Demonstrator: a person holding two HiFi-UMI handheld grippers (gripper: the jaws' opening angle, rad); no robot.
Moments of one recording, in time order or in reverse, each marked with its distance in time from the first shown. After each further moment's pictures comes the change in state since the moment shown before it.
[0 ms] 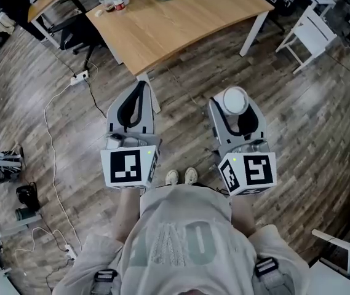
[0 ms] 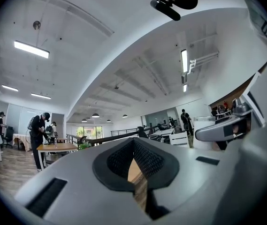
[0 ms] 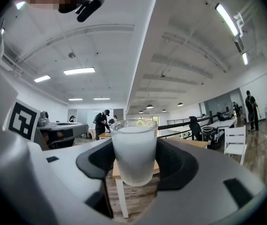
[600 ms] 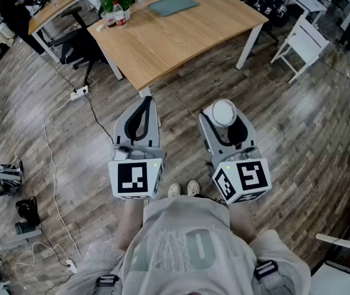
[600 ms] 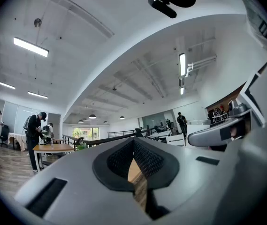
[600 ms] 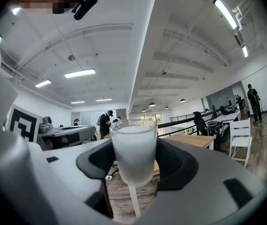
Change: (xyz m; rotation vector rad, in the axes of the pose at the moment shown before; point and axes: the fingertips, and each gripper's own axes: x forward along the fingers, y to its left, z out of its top) left arm -0.010 0.008 0.000 -0.009 -0.013 -0.044; right arm 0.009 0.040 -0.004 0.059 0.025 0.042
